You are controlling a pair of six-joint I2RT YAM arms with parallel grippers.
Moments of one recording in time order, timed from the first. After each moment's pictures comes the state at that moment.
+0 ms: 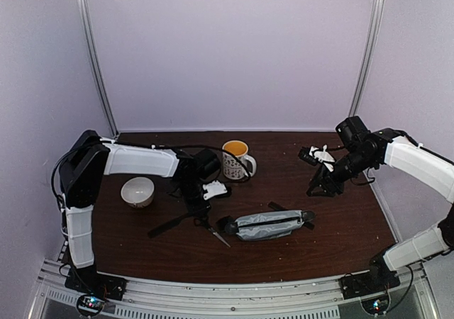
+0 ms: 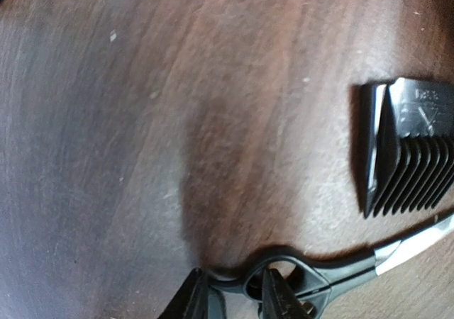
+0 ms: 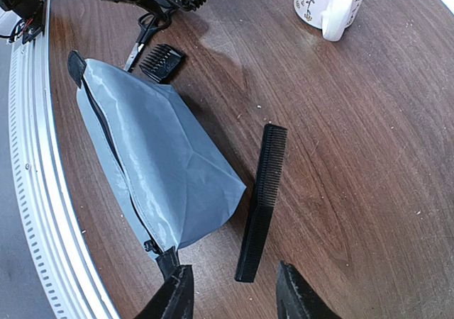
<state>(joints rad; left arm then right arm) -0.83 2.03 1.43 -0.77 0.01 0.36 0.35 1.30 1.07 -0.88 -0.51 -0.60</state>
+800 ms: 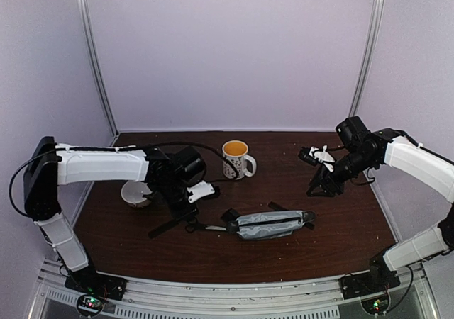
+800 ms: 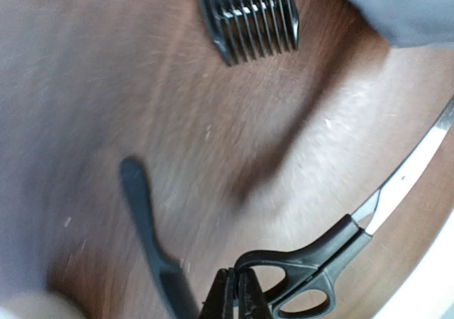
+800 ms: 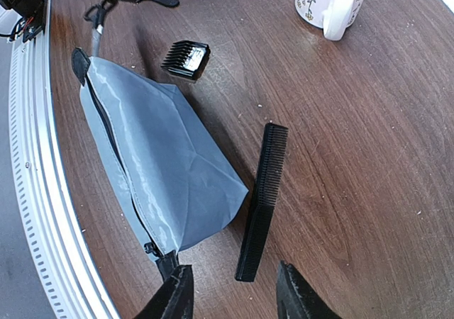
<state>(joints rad) -0.89 1.75 1.23 -0.82 0.05 0.22 0.35 1.30 1.07 -0.88 -0.51 -0.61</state>
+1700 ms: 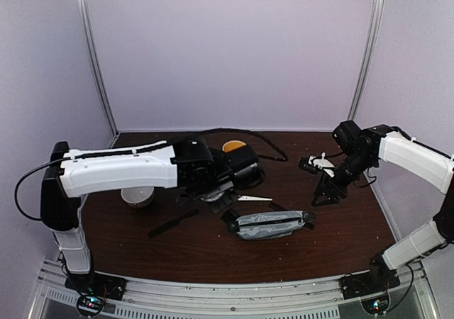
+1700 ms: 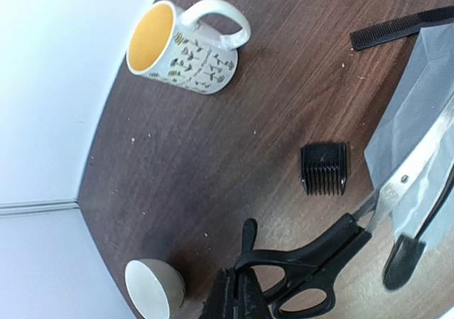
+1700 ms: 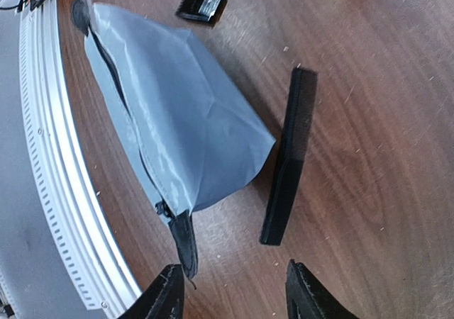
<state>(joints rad) -1.25 1.88 1.76 -1.10 -0.65 -0.15 0.34 1.37 1.11 -1.06 -0.48 -0.66</state>
